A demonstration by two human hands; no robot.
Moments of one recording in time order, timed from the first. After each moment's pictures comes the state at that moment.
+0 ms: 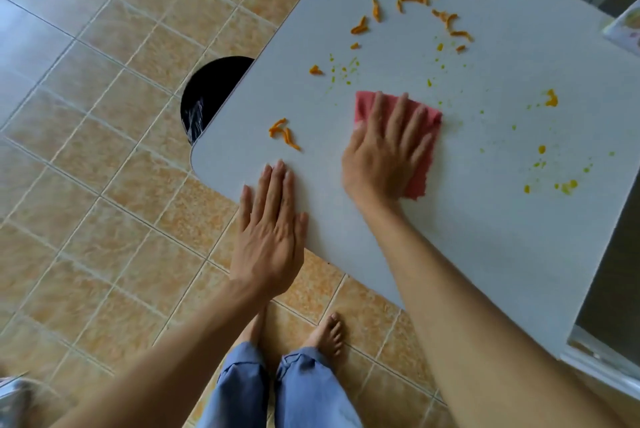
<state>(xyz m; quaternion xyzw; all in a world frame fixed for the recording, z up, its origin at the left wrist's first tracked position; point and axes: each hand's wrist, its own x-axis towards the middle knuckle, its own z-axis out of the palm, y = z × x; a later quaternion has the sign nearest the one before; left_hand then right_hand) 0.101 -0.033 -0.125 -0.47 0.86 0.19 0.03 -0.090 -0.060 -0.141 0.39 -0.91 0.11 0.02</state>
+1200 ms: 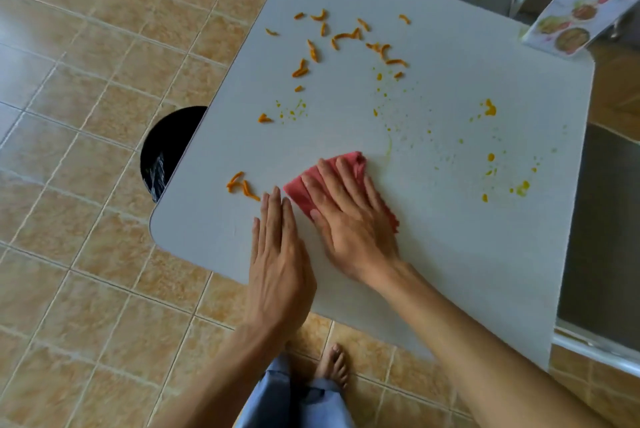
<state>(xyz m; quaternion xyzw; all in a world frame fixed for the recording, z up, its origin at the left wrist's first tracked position) 0.043 -0.033 -0.111 -0.45 0.85 0.26 -0.10 -0.104 -0.001 -0.137 0.61 -0.79 0.10 -0.02</state>
